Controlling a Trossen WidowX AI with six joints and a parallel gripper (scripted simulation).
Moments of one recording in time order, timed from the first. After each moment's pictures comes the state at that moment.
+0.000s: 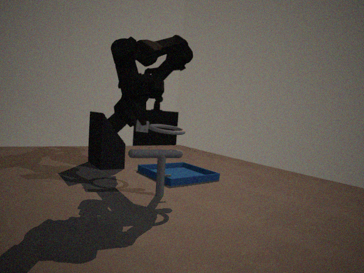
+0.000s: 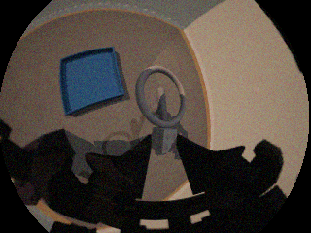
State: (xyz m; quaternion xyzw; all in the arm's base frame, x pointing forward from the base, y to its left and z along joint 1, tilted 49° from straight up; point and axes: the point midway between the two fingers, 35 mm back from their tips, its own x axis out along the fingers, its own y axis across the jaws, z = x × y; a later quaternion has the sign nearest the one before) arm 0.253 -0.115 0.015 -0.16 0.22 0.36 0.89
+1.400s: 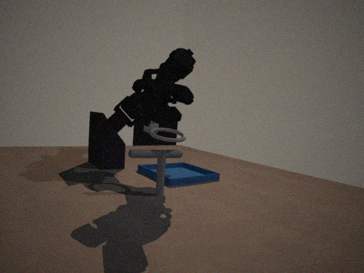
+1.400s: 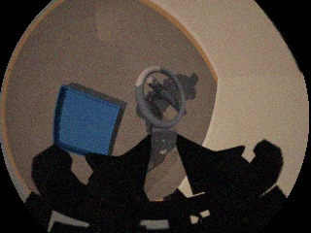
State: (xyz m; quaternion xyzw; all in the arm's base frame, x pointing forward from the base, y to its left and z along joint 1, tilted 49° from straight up) arm 0.240 -0.070 0.055 0.07 0.55 0.16 0.82
